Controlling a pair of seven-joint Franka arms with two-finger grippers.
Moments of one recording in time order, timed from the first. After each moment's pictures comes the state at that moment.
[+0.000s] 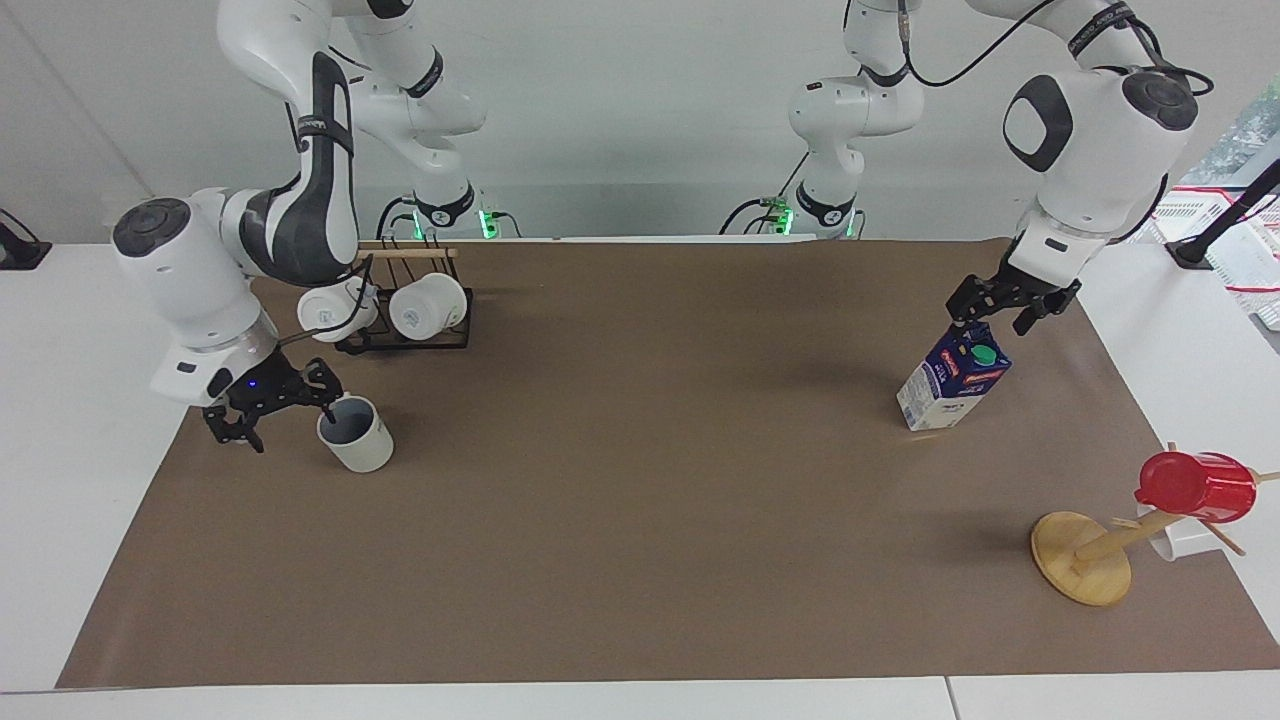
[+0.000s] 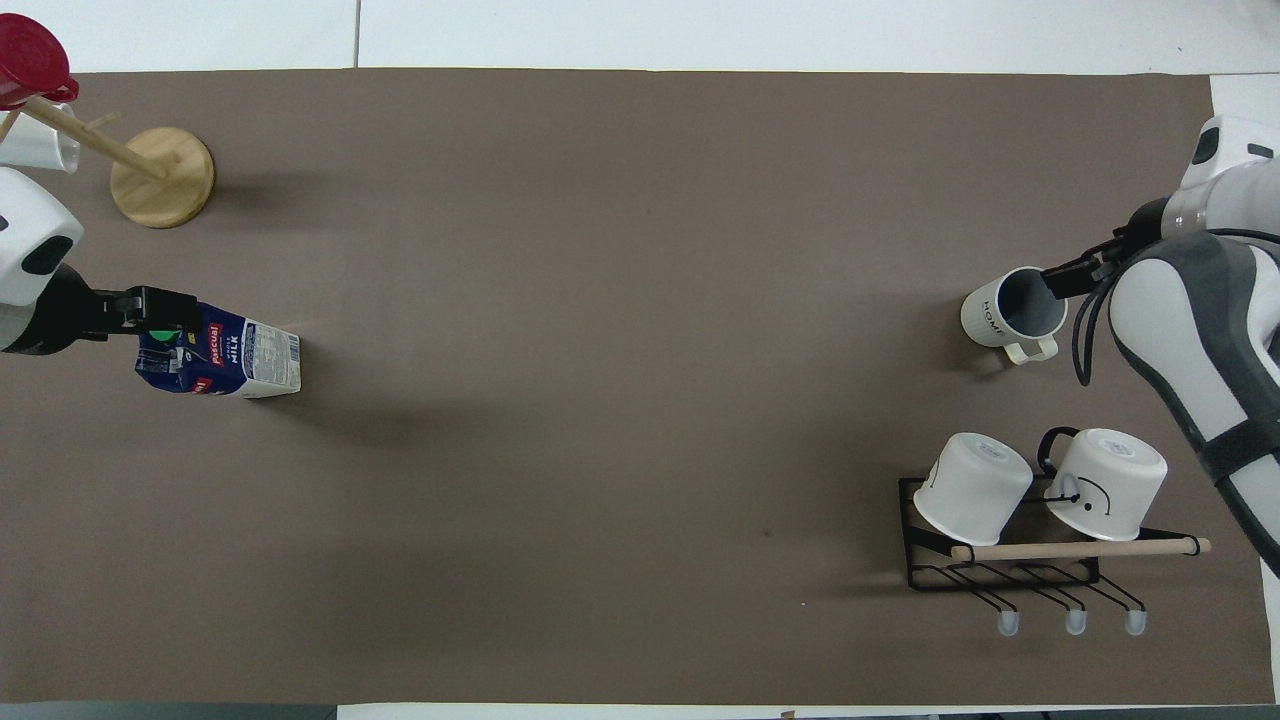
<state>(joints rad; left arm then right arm) 0.02 -0.07 -0.02 -1.97 -0.03 1.96 0.02 -0.01 0.21 -0.13 -1.91 0.07 2.22 -0.68</state>
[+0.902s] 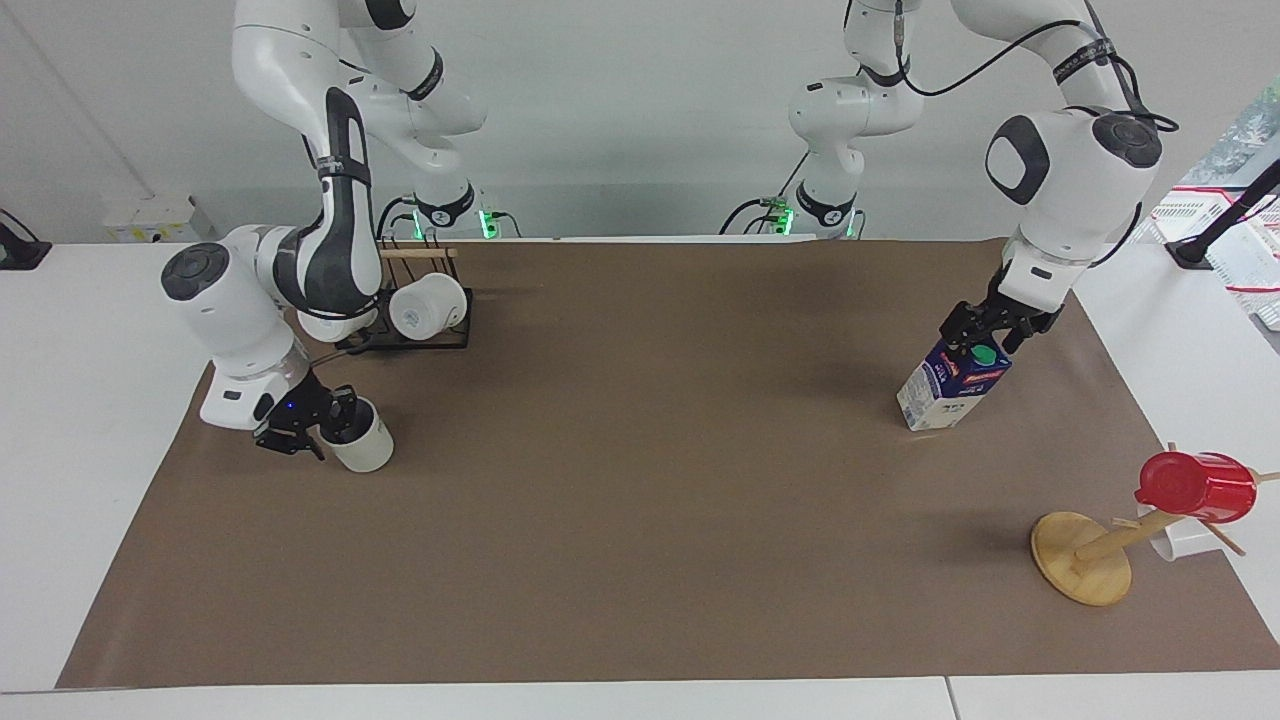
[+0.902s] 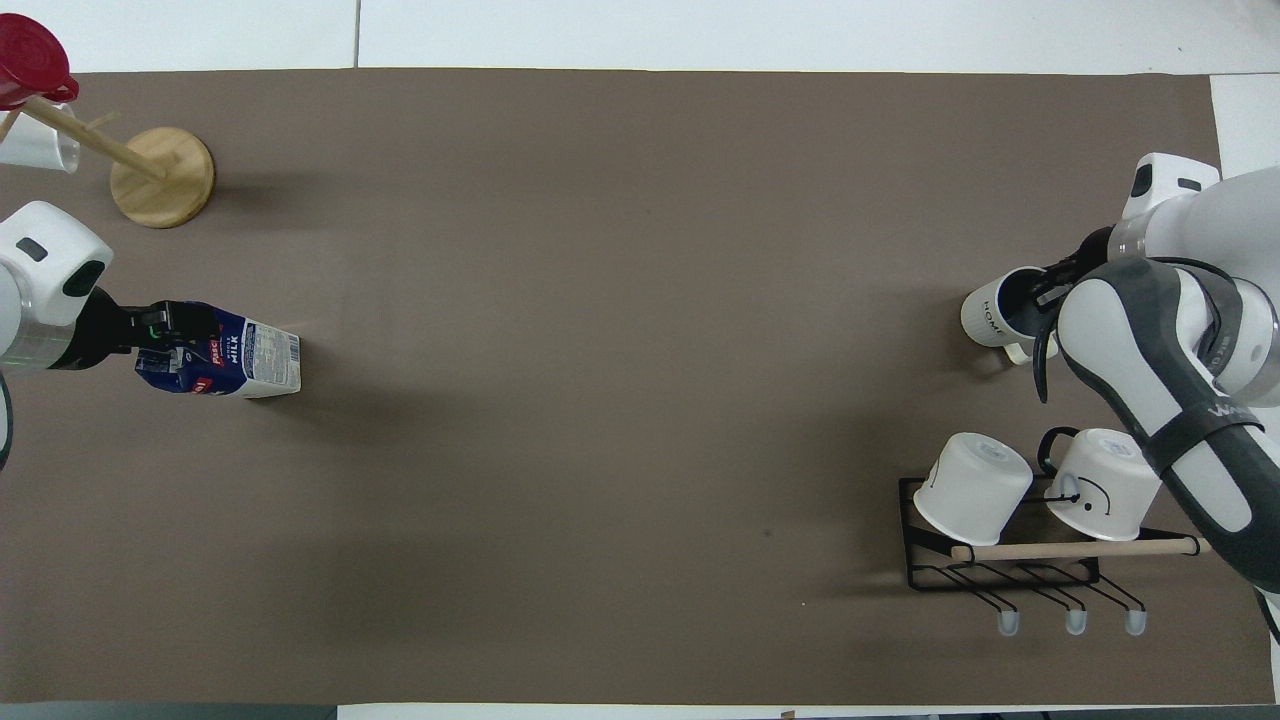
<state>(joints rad) 0.04 -0.07 -0.02 -2.09 -0.03 2.10 -0.02 0.01 0.25 -0.13 -1.97 0.10 2.31 -0.71</state>
